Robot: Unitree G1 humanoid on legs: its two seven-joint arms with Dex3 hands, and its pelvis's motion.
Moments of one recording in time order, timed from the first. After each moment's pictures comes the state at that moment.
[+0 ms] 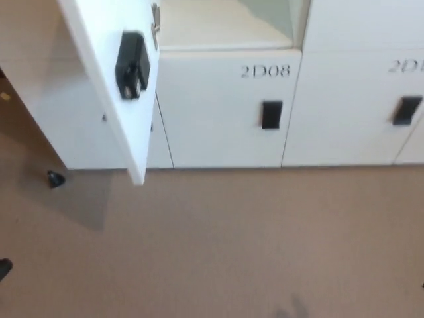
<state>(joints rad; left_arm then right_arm) -0.05 0.43 0.52 0.76 -0.40 0.12 -0.40 -0.16 -0.34 -0.53 1.05 0.32 -0.06 0.26</state>
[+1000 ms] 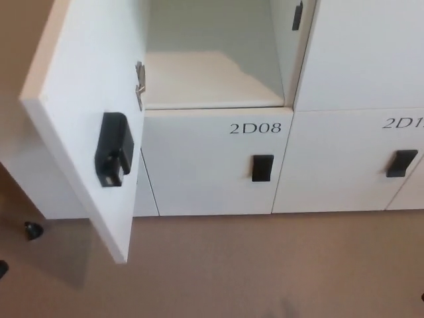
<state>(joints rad) -0.04 0.44 0.51 0.76 -0.40 0.12 -0.40 -0.12 -0.34 -0.51 1.05 0.32 -0.06 0.26</state>
